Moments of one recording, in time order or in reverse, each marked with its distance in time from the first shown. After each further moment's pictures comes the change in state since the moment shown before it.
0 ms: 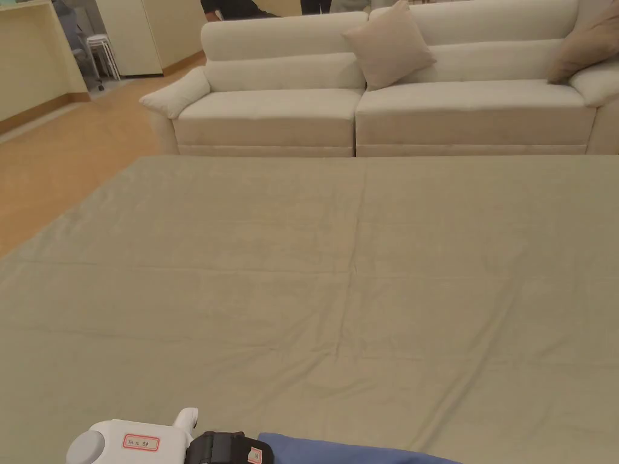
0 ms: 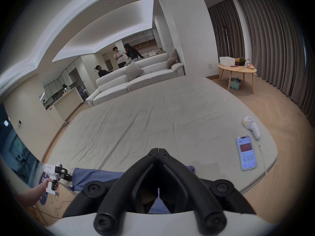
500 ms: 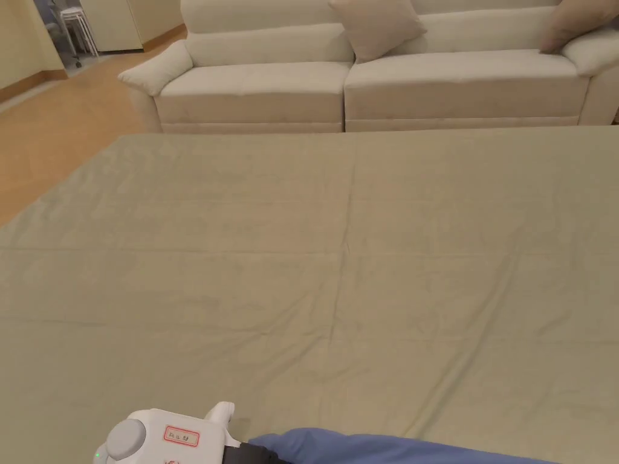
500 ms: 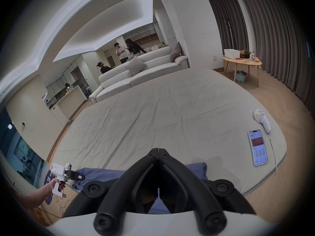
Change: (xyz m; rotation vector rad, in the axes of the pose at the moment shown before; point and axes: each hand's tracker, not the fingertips) left arm 0.027 -0.001 -0.041 -0.101 0.123 -0.087; right arm -0.013 -0.005 -0.024 -0.049 0.014 0.001
